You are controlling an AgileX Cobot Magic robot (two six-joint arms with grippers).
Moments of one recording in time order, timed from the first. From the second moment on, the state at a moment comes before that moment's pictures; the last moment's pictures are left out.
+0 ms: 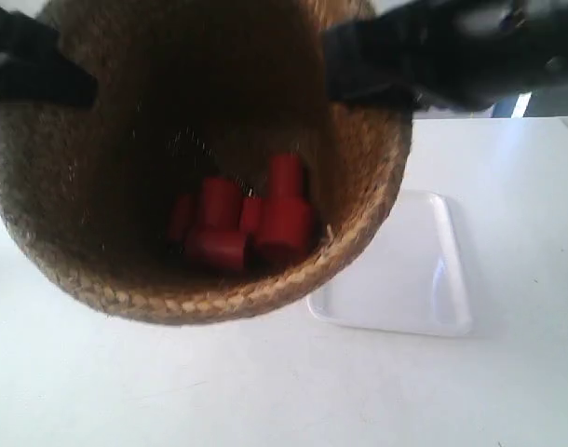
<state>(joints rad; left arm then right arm) -0.23 1.12 -1.22 -0.46 0.93 0.29 0.43 1.11 -1.14 0.39 0.64 -0.12</state>
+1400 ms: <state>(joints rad) -0.22 1.15 -1.13 -0.55 0.87 0.33 0.44 1.16 -1.07 0.34 0.60 -0.03</state>
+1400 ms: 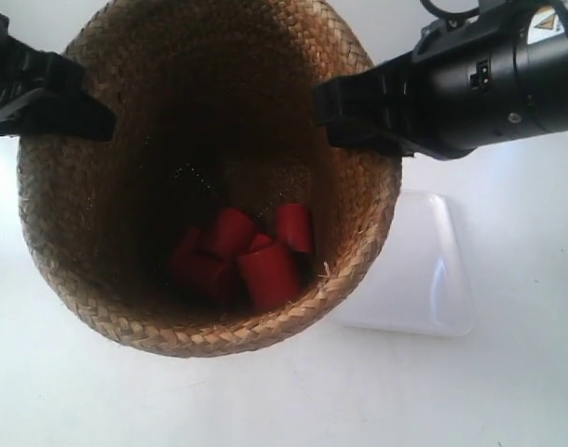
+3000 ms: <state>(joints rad) -0.22 1.44 -1.51 -0.59 1.07 0.25 0.29 1.32 -1.40 0.14 1.00 0.08</state>
